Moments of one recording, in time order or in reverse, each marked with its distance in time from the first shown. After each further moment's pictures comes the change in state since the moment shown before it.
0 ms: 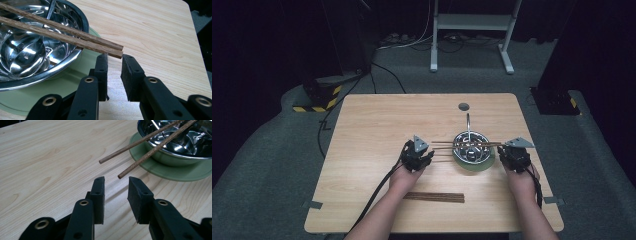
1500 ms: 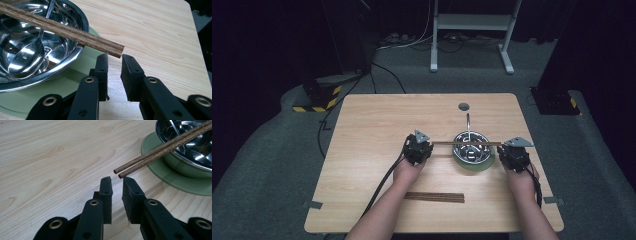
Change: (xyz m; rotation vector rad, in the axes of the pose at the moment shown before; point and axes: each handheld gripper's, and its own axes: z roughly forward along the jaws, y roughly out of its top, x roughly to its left) left arm 0.014 0.009 0.022 0.029 0.015 -0.073; right arm 0.000 0.001 0.003 0.007 -0.001 -0.007
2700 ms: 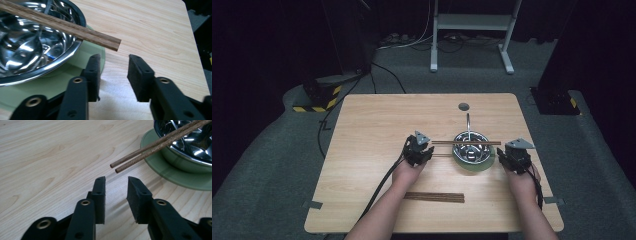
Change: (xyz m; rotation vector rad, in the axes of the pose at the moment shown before) left arm -0.004 -0.004 -0.008 0.011 0.015 0.024; right arm 0.000 -0.005 -0.006 -0.011 -0.016 0.020
